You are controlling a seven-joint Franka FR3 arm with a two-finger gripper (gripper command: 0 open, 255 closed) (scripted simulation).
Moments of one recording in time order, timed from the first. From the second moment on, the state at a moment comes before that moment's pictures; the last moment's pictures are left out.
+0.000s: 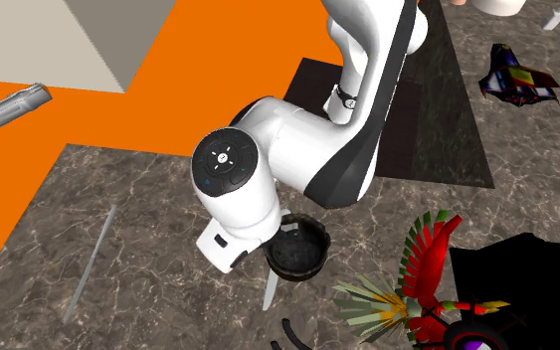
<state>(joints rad) 0.01 0.29 -0.18 -1.84 0.13 2.06 -0.62</state>
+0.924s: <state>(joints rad) 0.01 0.32 -0.18 -1.88 0.13 2.12 -0.63</state>
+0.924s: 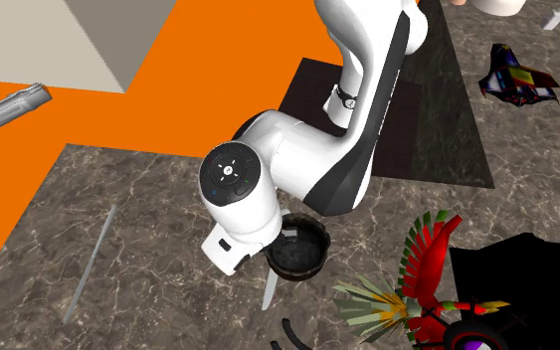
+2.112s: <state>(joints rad) 0.01 0.26 -0.18 -1.82 0.12 2.00 -0.61</state>
